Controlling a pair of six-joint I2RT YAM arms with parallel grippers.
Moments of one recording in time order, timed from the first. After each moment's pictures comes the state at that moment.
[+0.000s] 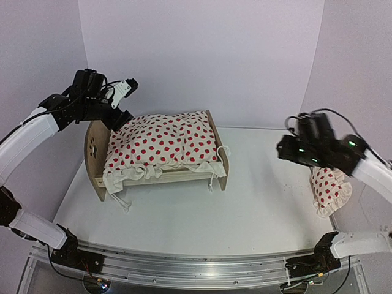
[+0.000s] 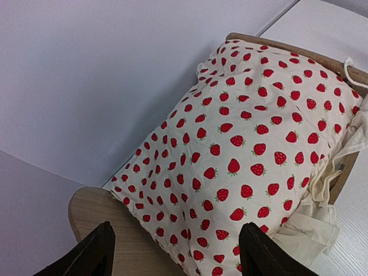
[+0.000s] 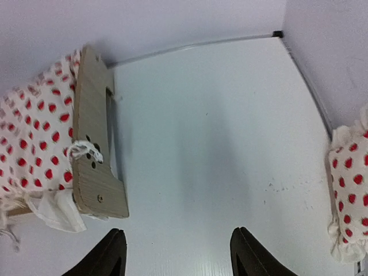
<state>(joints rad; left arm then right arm) -0.52 1.34 1.47 -0.64 -0.13 0.49 0.67 1.16 1.13 -0.73 0.45 0.64</state>
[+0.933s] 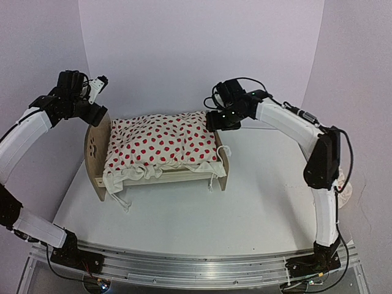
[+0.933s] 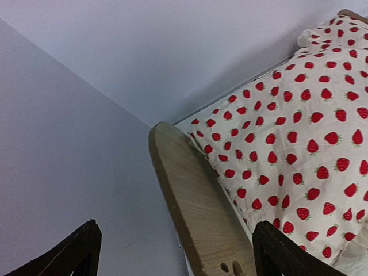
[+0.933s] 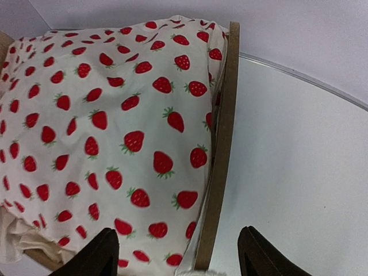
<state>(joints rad) -0.29 1.33 1.45 -0.61 -0.29 0.47 0.65 2.13 2.16 -0.84 0.13 0.29</state>
